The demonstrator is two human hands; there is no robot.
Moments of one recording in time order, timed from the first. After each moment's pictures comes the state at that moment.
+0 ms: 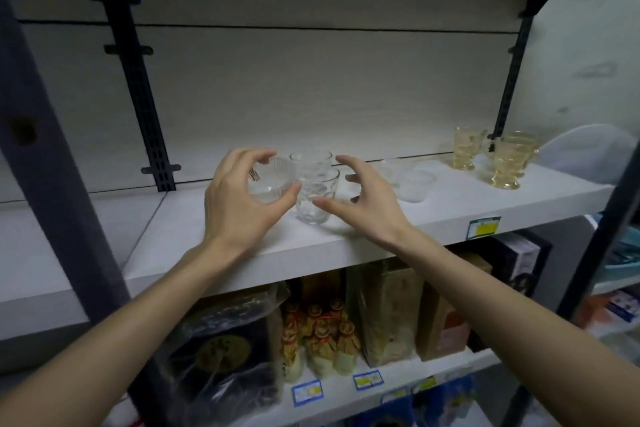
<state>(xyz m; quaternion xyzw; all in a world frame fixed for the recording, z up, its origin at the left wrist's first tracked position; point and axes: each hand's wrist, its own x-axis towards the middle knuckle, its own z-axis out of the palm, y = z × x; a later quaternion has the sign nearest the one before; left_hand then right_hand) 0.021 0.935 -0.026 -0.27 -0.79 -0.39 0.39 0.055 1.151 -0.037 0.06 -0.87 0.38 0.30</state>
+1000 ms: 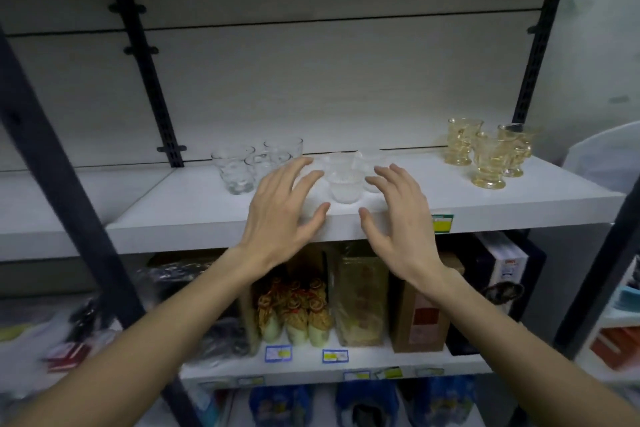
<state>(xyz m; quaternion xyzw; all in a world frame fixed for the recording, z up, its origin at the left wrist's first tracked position) 0.094 1.070 -0.057 -0.28 -0.87 -0.13 0.38 0.127 1.291 -0.082 0.15 -0.87 0.25 0.41</state>
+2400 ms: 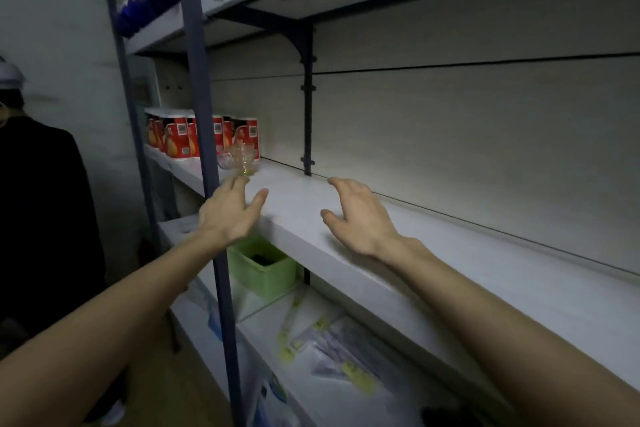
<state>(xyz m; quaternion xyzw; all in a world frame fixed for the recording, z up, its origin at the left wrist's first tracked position) 0.103 0.169 -0.022 0.35 -0.89 -0.06 0.29 -0.042 0.372 -0.009 0.52 -0.80 0.26 0.12</state>
